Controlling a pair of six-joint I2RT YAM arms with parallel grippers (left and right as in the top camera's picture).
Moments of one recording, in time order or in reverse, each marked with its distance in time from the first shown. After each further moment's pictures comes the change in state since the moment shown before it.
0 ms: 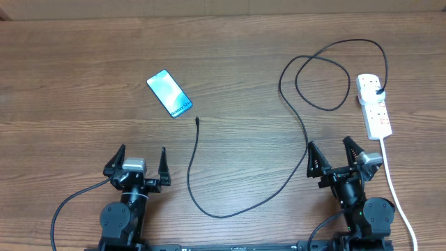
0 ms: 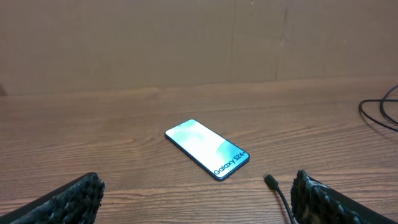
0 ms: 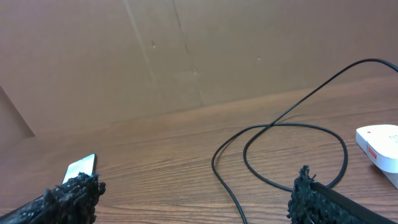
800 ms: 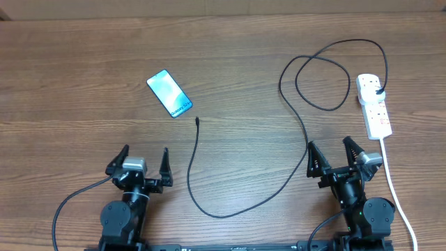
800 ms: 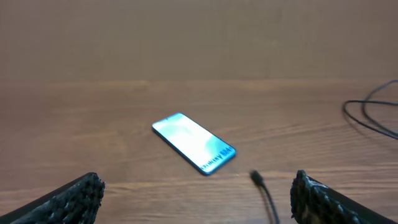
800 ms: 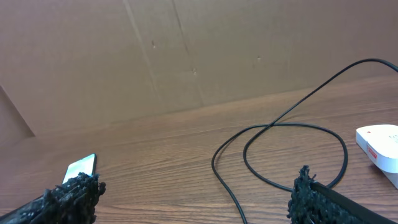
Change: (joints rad) left arm 0.000 0.023 0.000 0.000 0.039 -0.057; right arm 0.000 0.000 0.000 0.000 0.000 0.000
